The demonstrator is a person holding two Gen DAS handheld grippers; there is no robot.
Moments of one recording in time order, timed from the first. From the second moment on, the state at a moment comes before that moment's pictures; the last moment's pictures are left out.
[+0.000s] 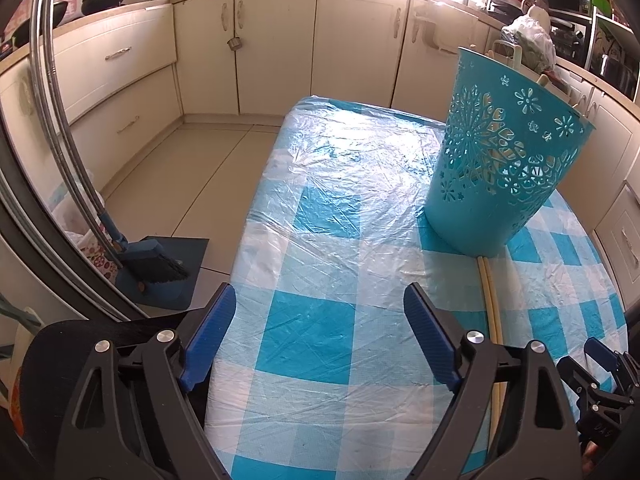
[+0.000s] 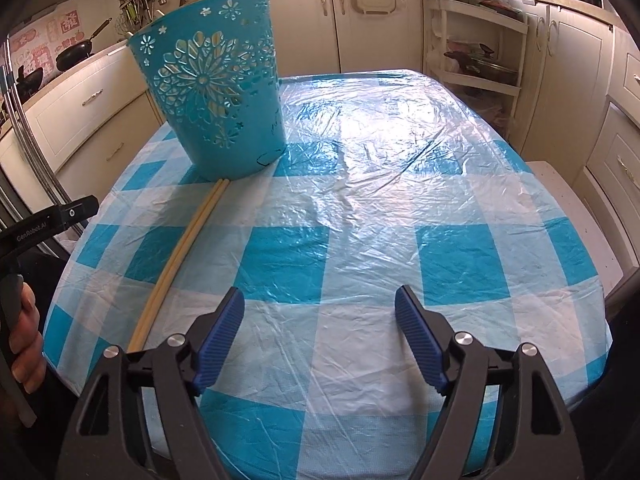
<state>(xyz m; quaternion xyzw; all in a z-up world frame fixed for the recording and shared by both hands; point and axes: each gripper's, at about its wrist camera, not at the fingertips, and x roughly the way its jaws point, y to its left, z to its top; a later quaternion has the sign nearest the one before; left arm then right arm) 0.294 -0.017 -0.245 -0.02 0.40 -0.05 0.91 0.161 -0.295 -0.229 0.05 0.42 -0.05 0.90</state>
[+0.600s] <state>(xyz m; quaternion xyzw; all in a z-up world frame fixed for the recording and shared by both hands) 0.302 -0.019 -0.256 -0.03 0.43 -0.06 0.90 0.223 -0.253 -0.236 0.06 0.43 0.03 0.90</state>
